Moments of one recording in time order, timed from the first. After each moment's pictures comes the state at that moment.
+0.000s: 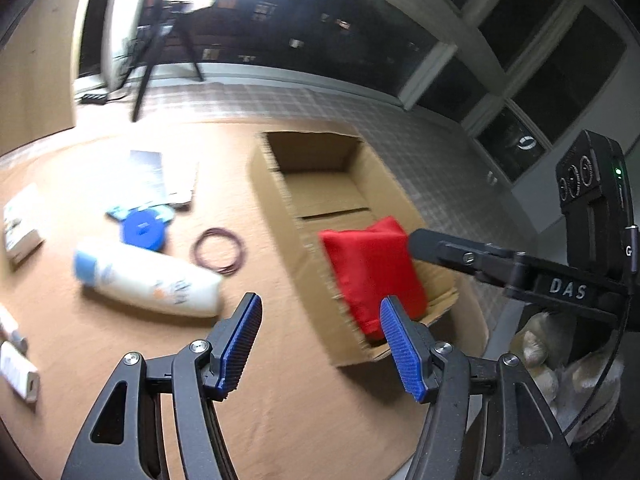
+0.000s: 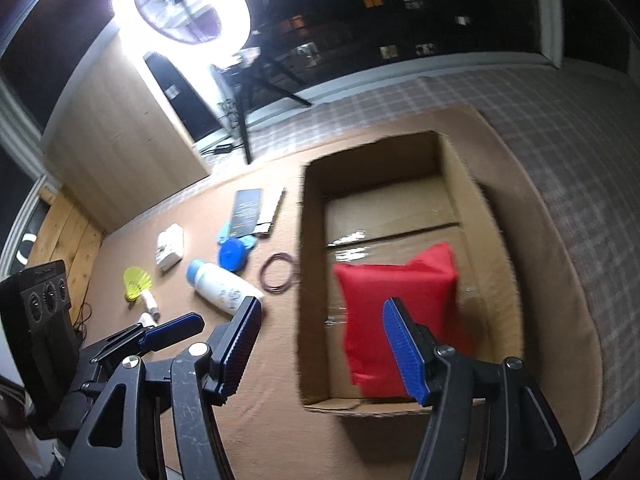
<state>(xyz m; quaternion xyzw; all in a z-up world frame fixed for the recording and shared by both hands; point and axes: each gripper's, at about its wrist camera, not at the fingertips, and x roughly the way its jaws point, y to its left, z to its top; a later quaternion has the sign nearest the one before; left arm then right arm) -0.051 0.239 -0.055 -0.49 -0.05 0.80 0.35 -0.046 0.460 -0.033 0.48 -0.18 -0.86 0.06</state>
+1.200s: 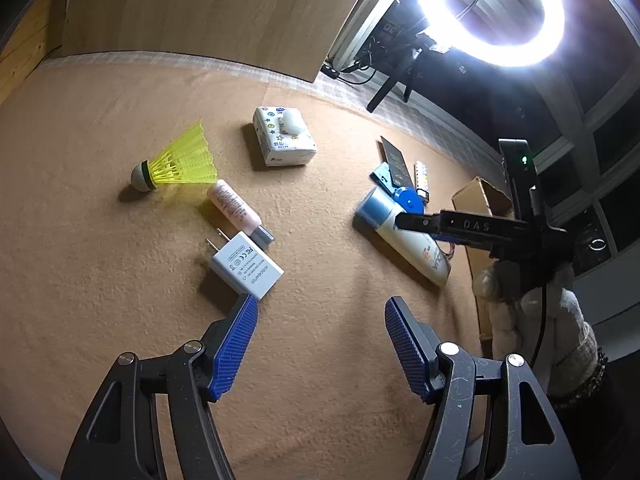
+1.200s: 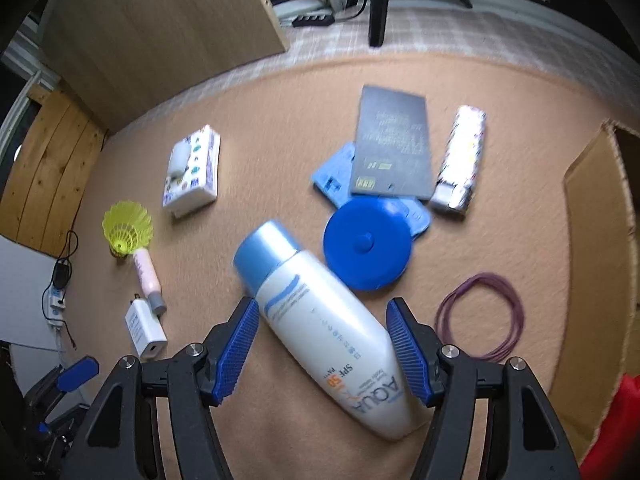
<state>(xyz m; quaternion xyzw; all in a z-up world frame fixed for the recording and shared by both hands) -0.051 0.003 -0.088 -0.52 -0.15 0.83 0.16 -0.181 0.287 -0.138 0.61 -0.09 -0.77 0.16</state>
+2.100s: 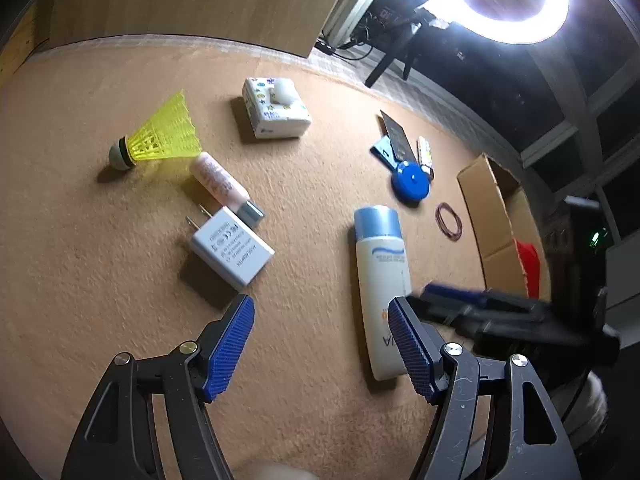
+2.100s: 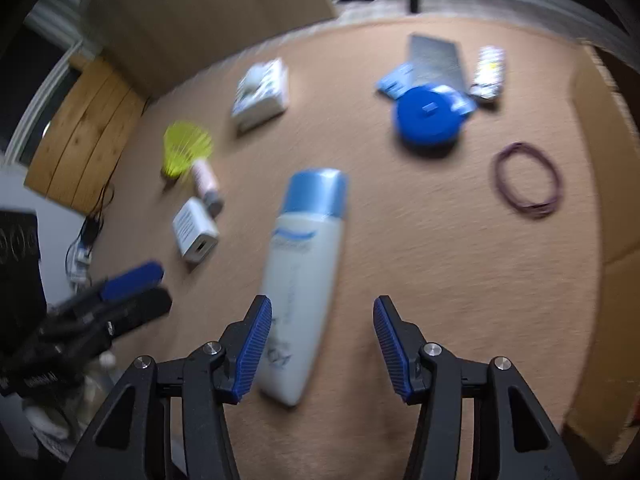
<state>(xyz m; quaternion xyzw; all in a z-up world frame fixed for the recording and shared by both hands) -0.054 0.019 -0.112 -0.54 -0.14 0.81 0.17 -0.087 0.272 -0.131 0.59 -0.11 -0.77 0.19</state>
